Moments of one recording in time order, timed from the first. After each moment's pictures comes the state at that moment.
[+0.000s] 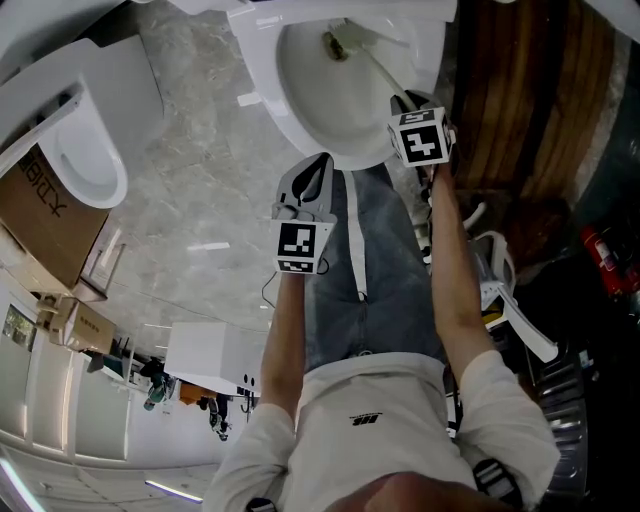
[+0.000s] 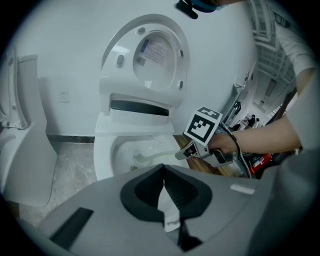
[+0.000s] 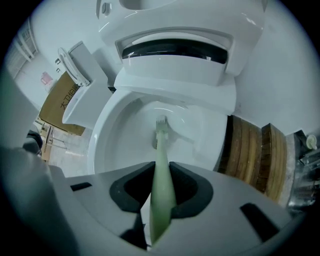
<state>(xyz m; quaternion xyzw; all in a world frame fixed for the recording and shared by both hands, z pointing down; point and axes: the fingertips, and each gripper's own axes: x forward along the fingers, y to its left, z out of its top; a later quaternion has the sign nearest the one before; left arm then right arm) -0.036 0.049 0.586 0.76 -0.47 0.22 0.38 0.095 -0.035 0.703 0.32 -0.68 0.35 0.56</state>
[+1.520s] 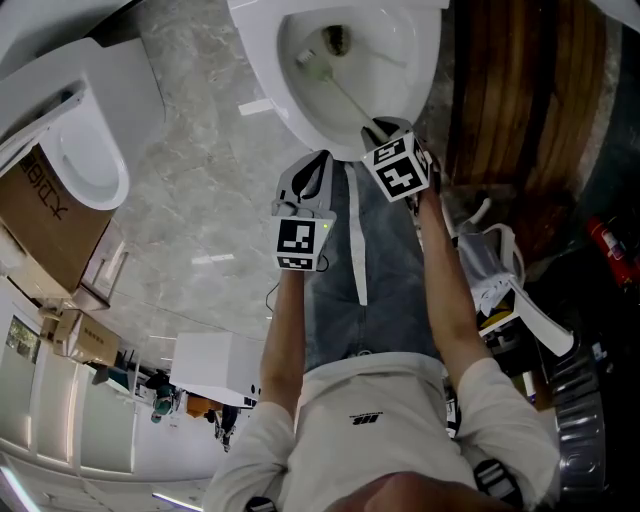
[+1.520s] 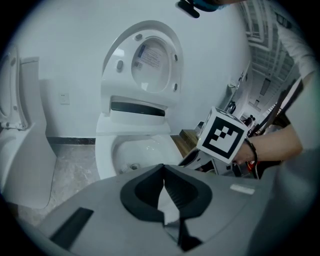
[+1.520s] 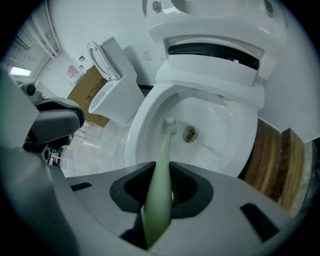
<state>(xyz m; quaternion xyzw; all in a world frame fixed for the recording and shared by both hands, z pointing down) -0.043 0.079 0.578 0.78 -0.46 0.21 0.37 0.035 0.065 0.672 0.21 -0.73 0.35 0.55</state>
